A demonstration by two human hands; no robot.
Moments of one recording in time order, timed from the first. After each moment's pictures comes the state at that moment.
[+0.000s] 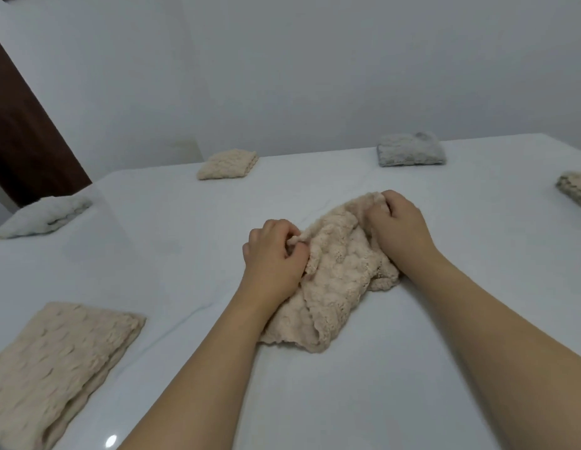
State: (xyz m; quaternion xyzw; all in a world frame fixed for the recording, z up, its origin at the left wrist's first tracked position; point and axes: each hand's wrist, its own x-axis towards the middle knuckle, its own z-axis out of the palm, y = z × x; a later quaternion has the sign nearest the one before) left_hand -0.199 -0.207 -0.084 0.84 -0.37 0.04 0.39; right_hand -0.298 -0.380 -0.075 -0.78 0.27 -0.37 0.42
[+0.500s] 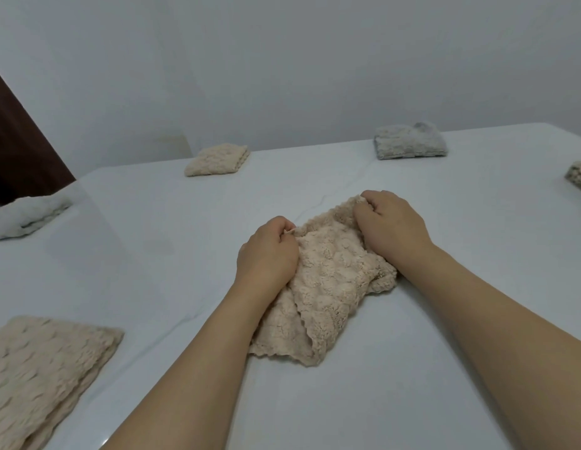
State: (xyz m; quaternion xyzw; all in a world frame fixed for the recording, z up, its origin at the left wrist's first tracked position) left_hand -0.178 -0.228 -0.086 0.86 -0.30 -0.04 0.41; right_hand -0.276 -0.390 -0.081 -0.88 0.29 -0.28 0.26
